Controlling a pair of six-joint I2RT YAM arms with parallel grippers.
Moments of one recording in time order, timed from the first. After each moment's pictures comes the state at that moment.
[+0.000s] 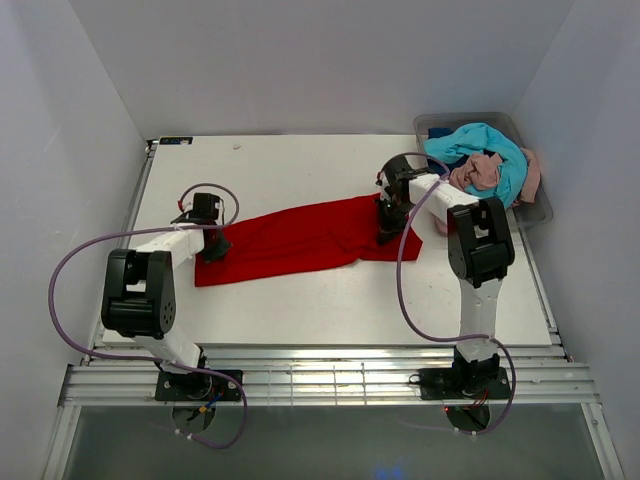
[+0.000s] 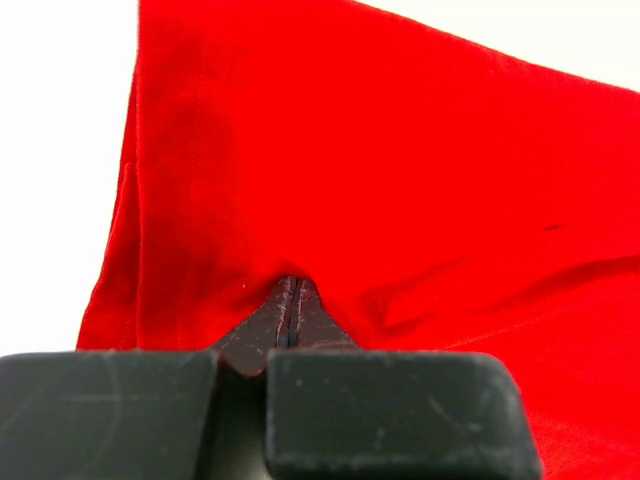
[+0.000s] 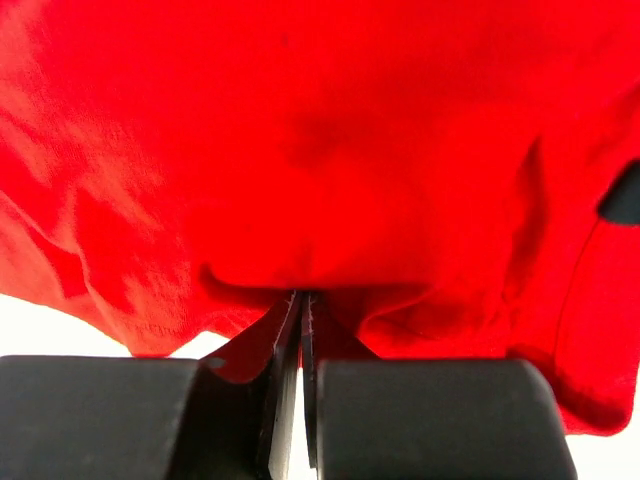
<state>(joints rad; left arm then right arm) -0.07 1.64 0.92 -0.40 -0.19 -0.58 0.34 2.08 1.52 -0.79 -0.24 0.20</state>
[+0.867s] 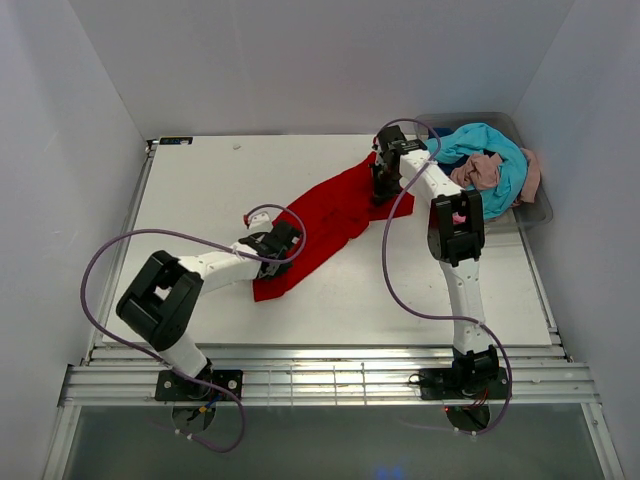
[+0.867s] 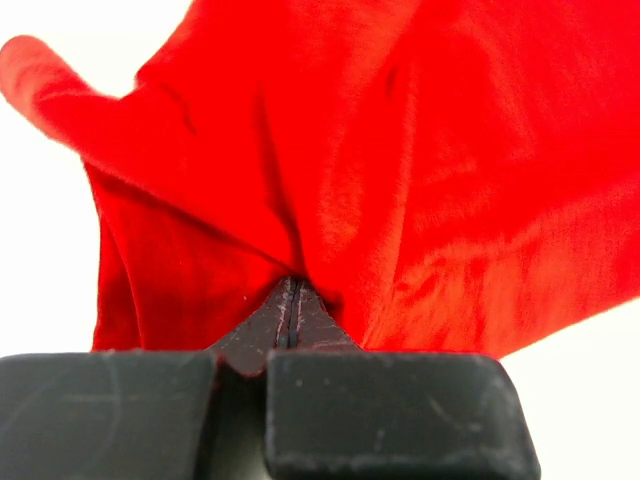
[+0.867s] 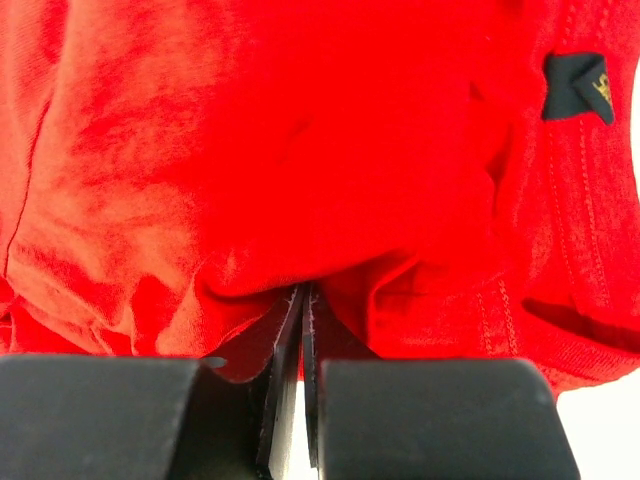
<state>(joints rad) -0.64 1.64 0.85 -0.37 -0.41 -0.96 0.31 2.45 2.18 -0.91 -0.13 0.18</state>
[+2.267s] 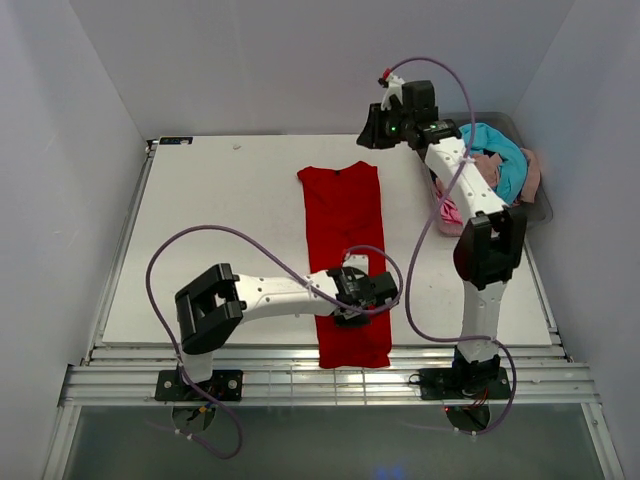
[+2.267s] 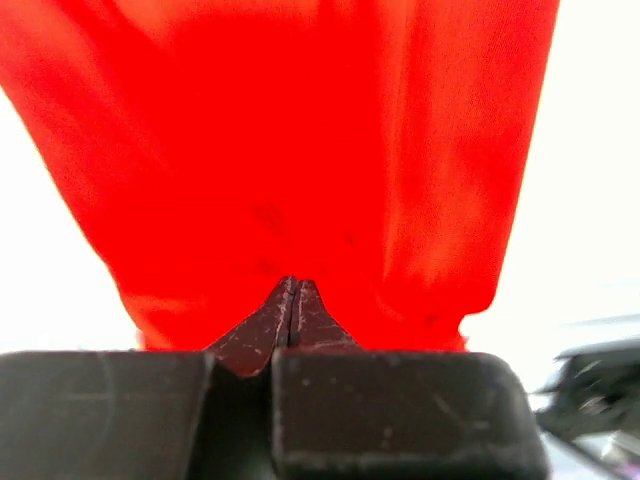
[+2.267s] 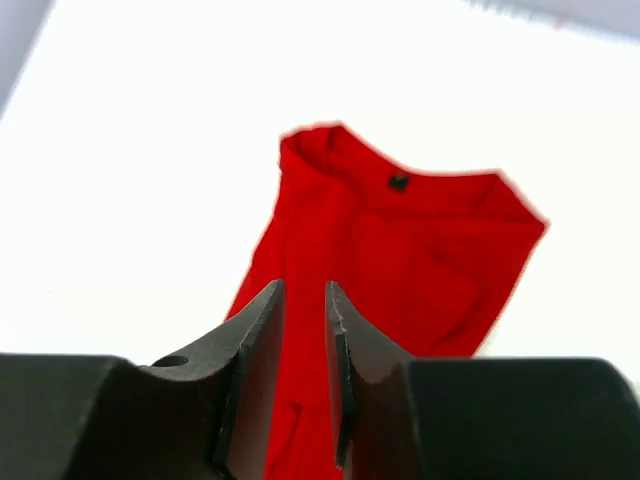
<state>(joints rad) -1.29 1.87 1.34 -0.82 -0.31 -1.17 0.30 2.13 2.06 -0.50 -0.43 0.16</state>
